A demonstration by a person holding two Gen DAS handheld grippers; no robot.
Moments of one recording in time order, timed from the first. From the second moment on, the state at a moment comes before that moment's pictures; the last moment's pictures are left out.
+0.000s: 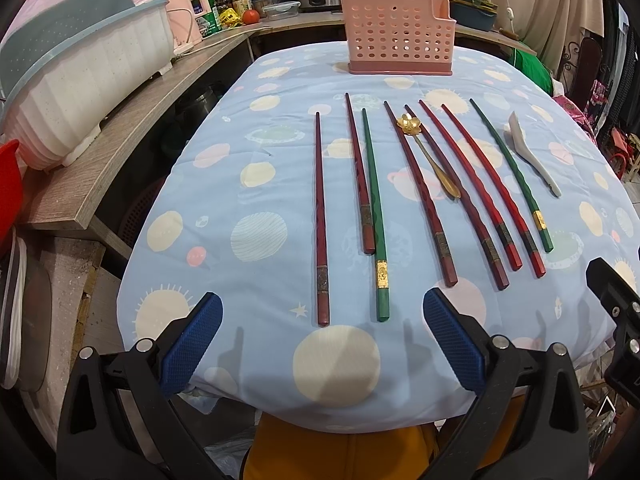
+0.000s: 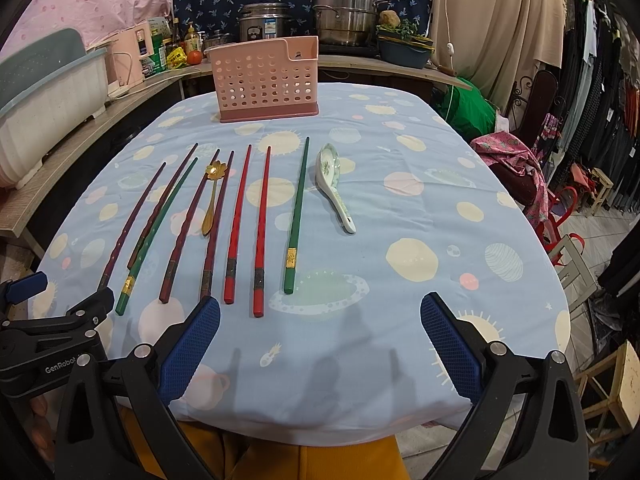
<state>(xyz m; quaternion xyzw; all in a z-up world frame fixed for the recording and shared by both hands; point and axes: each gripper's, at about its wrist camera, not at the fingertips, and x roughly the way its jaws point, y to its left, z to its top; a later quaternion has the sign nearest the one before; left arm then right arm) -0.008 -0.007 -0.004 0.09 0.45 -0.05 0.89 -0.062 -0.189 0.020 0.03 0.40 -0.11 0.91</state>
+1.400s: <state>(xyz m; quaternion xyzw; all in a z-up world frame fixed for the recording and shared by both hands) 0.030 0.034 -0.034 0.02 0.51 -0.05 0.86 -0.048 -0.210 0.008 0.04 0.41 -0.13 0.90</state>
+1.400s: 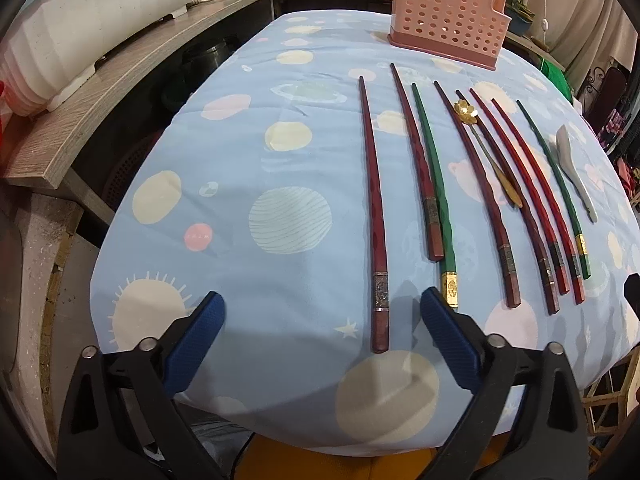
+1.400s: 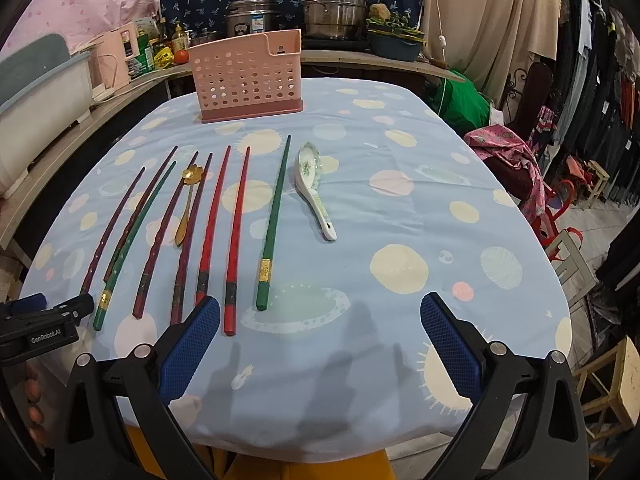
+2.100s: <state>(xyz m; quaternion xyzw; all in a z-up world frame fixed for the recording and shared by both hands) 0.044 0.034 -0.026 0.02 0.50 -0.07 0.87 0.031 -0.243 -0.014 0.05 0.41 -0.10 0.90</state>
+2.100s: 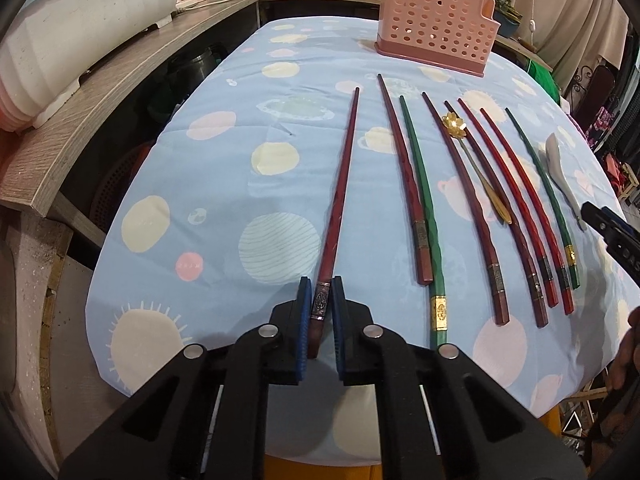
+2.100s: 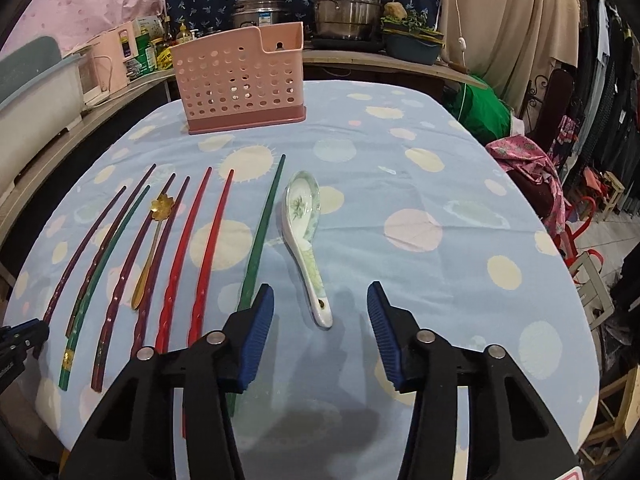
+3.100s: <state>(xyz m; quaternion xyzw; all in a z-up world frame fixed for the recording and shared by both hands) 0.058 0.040 0.043 -0.02 0.44 -0.11 0.89 0.035 -0.253 0.044 0.07 0.36 -0.06 0.93</state>
